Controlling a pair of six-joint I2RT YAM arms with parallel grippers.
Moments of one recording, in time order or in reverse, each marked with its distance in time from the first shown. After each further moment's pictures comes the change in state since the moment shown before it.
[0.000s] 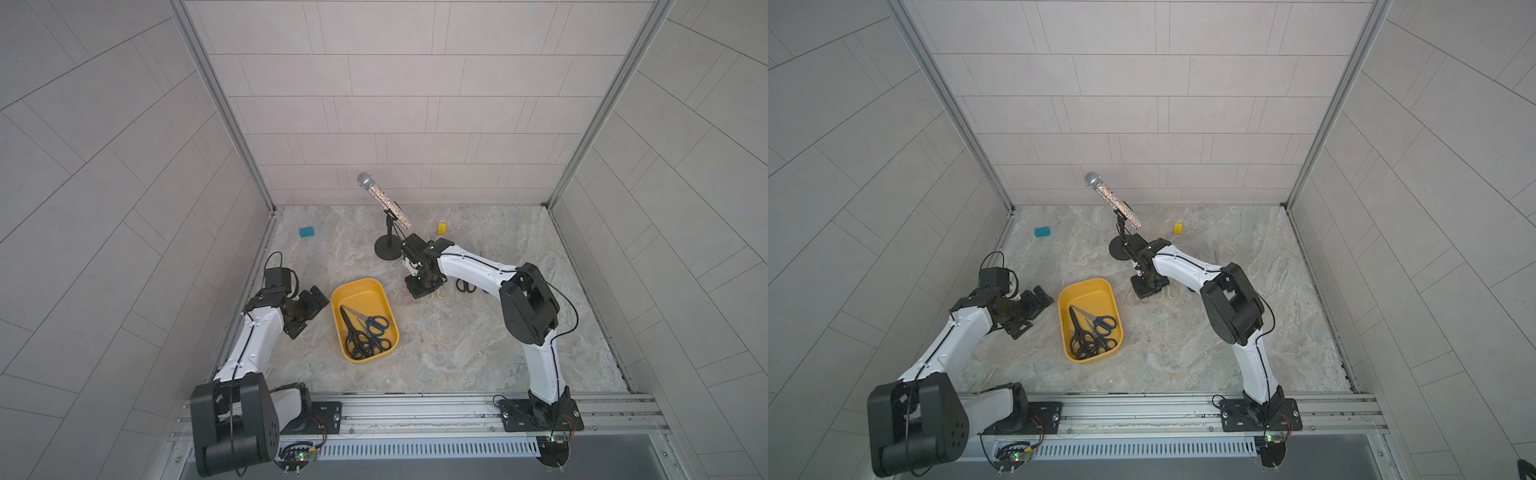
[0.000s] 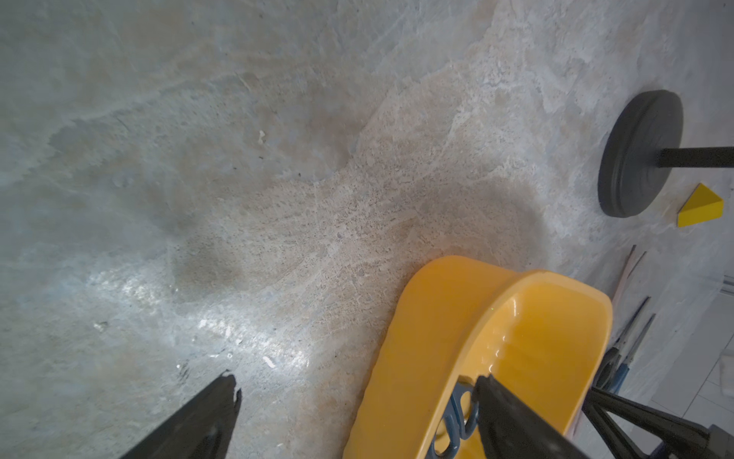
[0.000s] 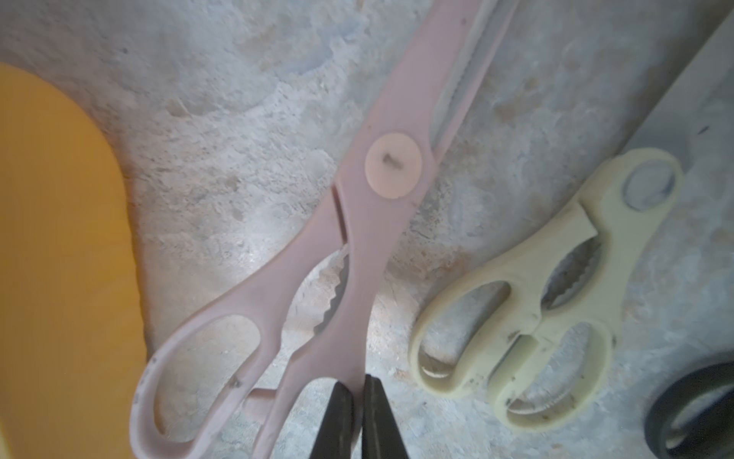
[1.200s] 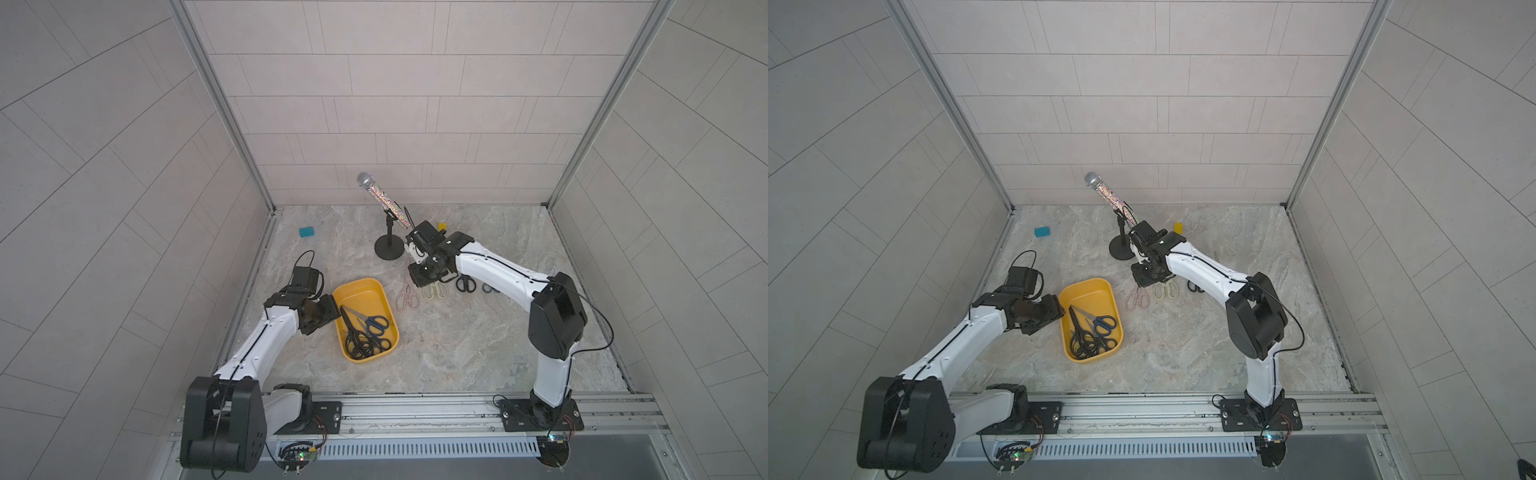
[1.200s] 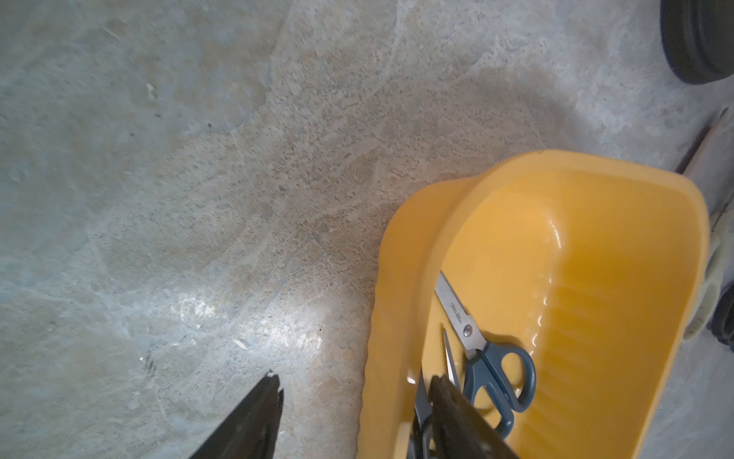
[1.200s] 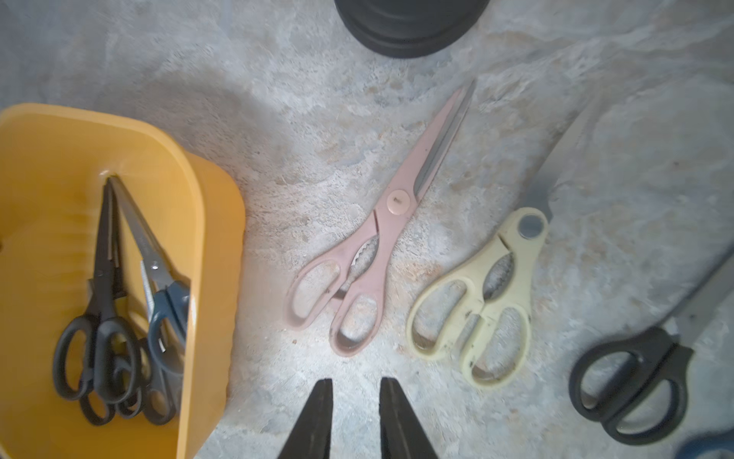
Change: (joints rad) left arm -0.249 0.011 0.000 -0.006 -0.158 0.037; right arm -0.003 -0.244 -0.069 0.060 -0.011 0.001
